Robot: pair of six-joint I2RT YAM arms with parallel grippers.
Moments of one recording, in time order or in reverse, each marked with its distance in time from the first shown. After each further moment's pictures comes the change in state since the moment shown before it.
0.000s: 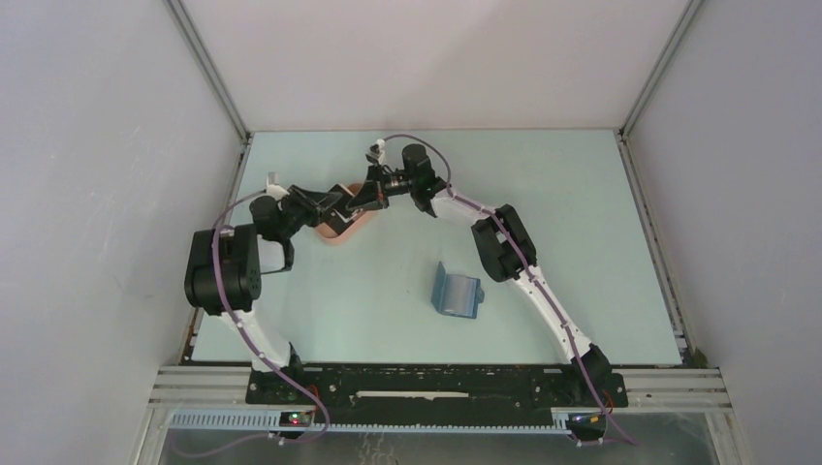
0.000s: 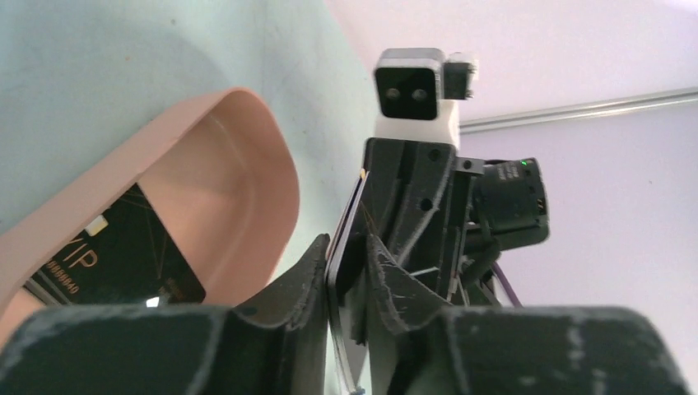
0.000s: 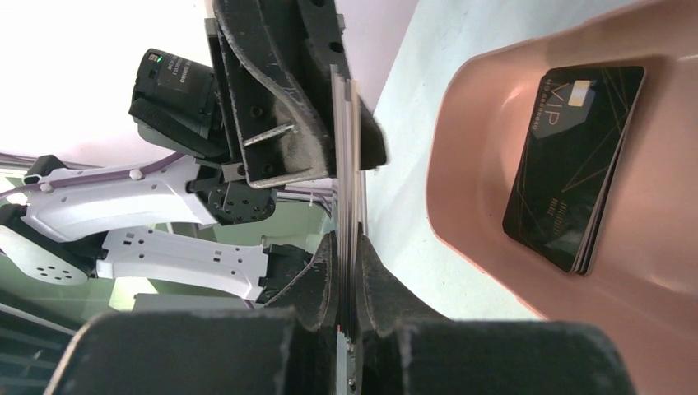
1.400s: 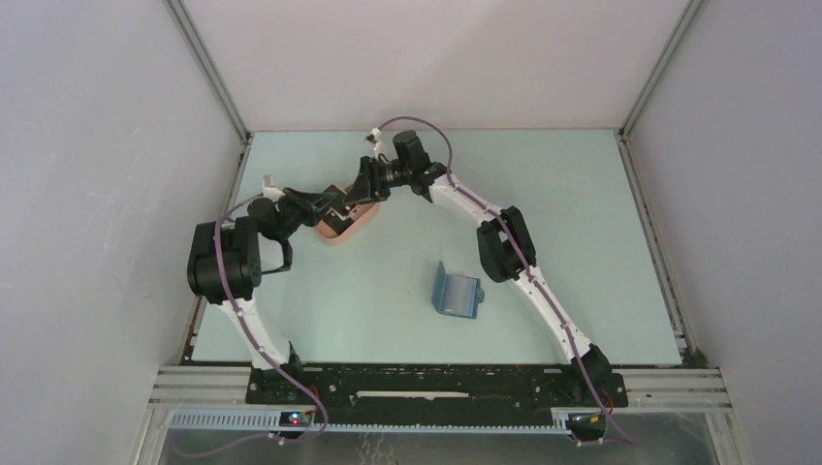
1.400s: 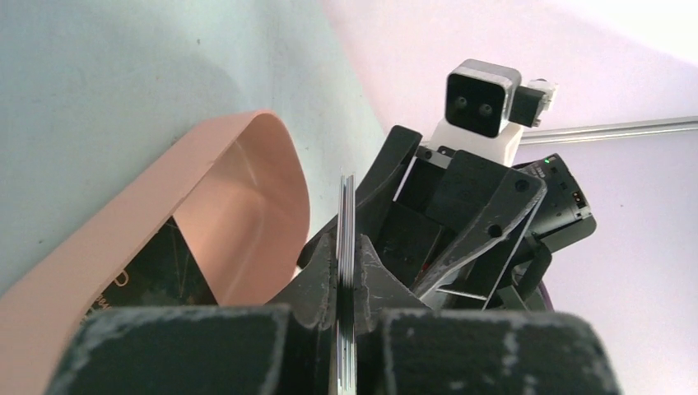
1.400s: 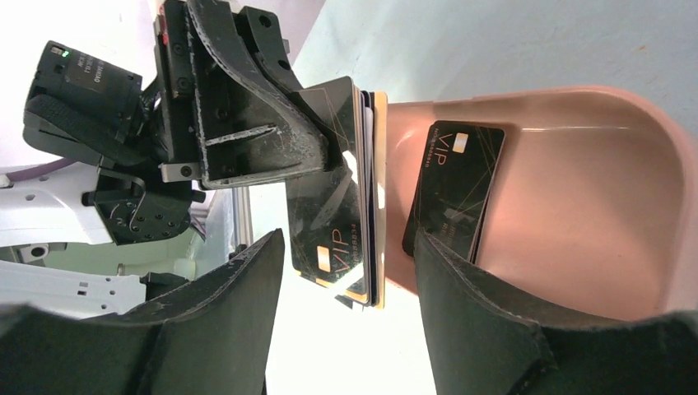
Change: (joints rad) left arm 0.035 0.096 0.024 0.097 0.019 -0.087; right arm 0.003 -0.003 0.229 -0.576 0.199 -0.570
